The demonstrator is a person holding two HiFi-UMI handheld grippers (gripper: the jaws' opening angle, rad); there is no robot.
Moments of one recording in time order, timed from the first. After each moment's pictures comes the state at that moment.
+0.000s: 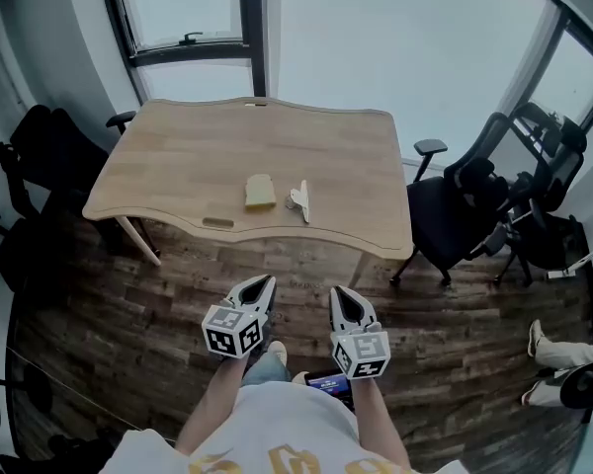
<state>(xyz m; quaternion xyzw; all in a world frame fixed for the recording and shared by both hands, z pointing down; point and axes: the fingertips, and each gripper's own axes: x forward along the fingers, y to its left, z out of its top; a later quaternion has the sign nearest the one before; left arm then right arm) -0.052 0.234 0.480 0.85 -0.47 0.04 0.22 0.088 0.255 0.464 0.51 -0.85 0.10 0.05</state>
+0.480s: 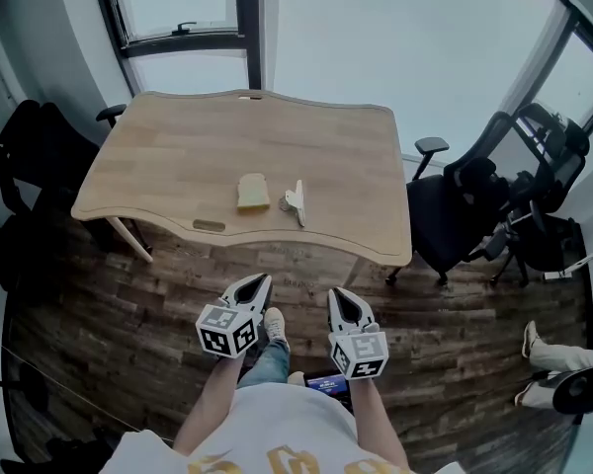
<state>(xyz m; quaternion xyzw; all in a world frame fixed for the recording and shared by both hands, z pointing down) -0.051 0.192 0.500 0.85 -0.47 0.03 0.24 0.095 0.215 0.495 0.51 -0.85 0.13 0.07</state>
